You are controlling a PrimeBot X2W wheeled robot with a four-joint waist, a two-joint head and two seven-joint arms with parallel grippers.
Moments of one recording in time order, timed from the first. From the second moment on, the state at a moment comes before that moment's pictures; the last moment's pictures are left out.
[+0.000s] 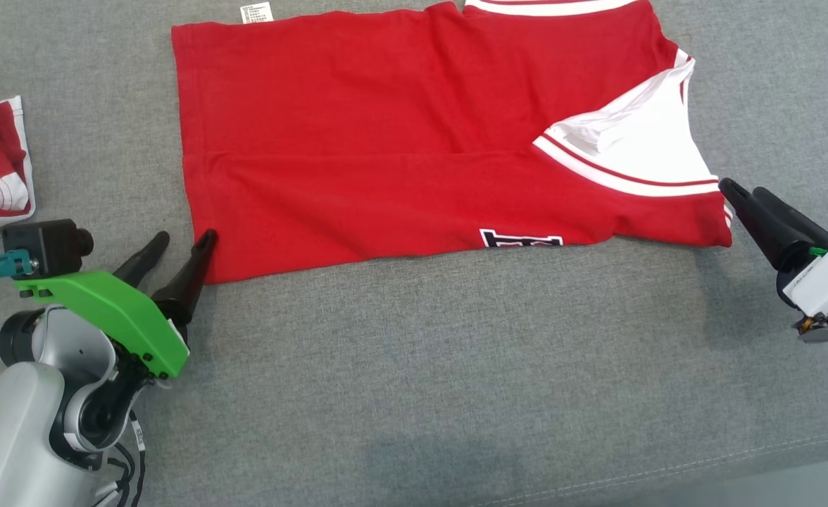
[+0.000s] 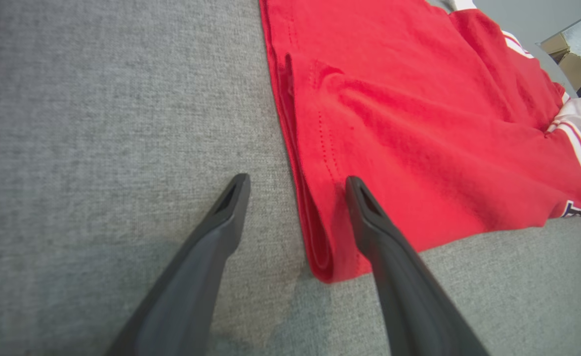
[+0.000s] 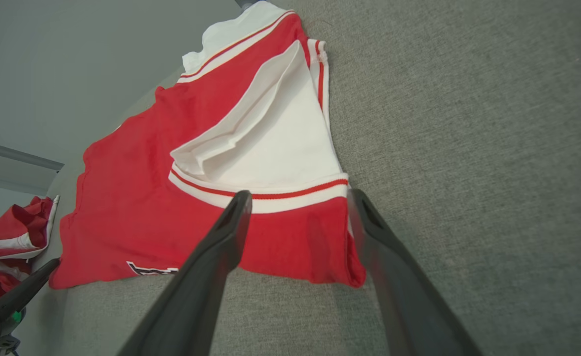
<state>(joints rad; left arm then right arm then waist) -0.34 0.39 -0.35 0.08 -0.92 0.04 0.25 -0.23 -0.63 0.31 -0.03 1.20 -0.08 0.22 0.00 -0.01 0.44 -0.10</state>
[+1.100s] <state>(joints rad) -0.37 0.41 -0.39 0.02 -1.03 0.05 0.47 -0.30 -0.57 0.42 0.14 1.13 -0.06 0.24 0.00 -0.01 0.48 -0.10</state>
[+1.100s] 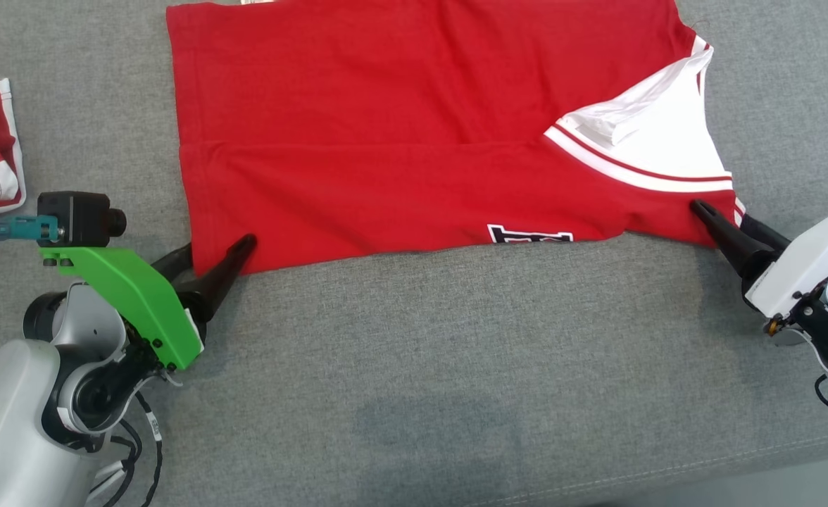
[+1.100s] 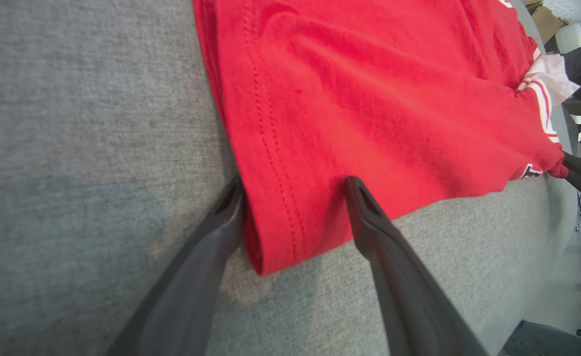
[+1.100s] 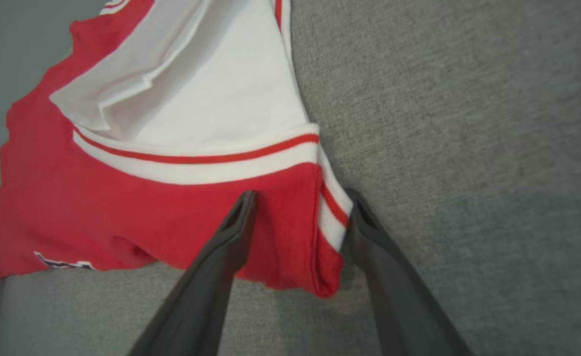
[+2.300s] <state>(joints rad) -0.09 0.50 -0.36 -0.10 -1.21 0.03 0.62 -0.08 -0.74 0.40 0.11 1.29 -0.01 0.43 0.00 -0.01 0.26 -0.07</state>
